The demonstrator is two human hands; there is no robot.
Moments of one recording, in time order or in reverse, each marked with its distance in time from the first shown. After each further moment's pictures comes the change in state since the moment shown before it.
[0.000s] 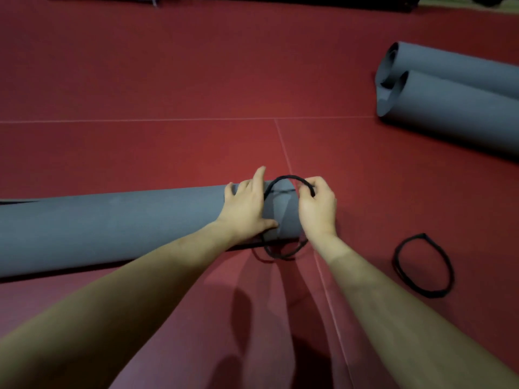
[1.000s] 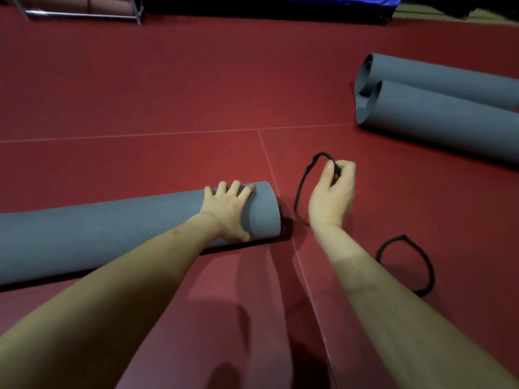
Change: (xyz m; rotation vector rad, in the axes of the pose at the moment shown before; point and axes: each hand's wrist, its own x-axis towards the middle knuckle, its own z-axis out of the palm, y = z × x) left_hand 0.023 -0.004 -0.012 0.475 -0.171 0.003; right_hand 0.028 -0.018 -0.040 -0.001 0.435 -0.090
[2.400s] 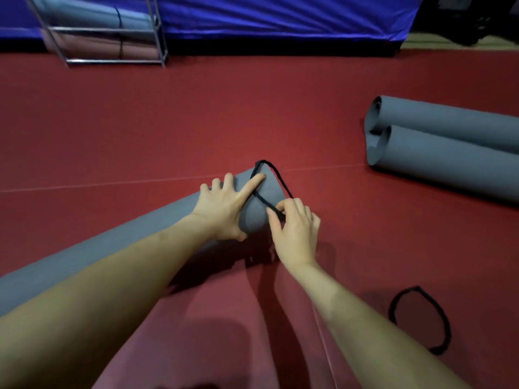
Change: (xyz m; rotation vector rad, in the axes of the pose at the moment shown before) left_hand 0.011 -0.076 -0.124 0.053 0.202 -0.065; right_hand -0.006 -0.070 0.059 -0.309 -0.375 -0.450
